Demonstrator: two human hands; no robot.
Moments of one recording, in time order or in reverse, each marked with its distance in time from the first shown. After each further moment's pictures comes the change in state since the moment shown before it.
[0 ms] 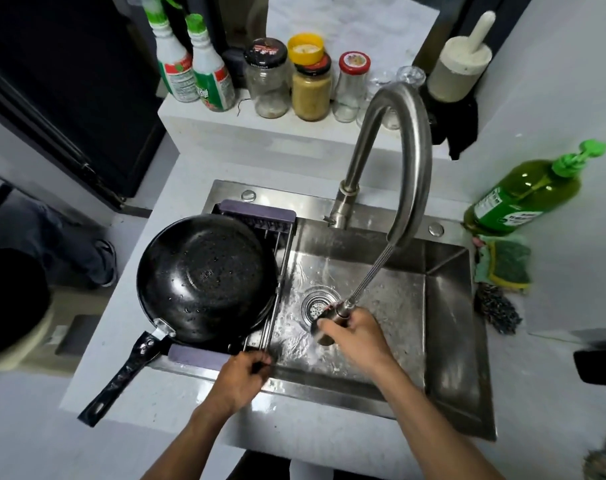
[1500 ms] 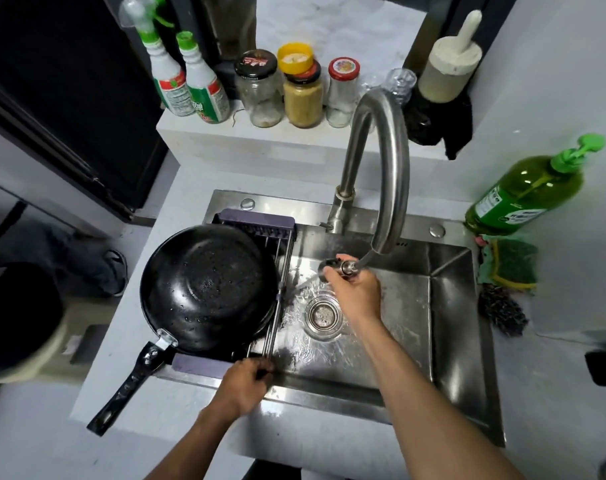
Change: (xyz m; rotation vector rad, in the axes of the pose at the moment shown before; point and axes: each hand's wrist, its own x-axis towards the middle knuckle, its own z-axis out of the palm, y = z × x) left_hand -0.002 0.016 -0.005 0.264 -0.010 0.008; right_hand 0.054 -0.039 -0.005 0.337 0.295 -0.026
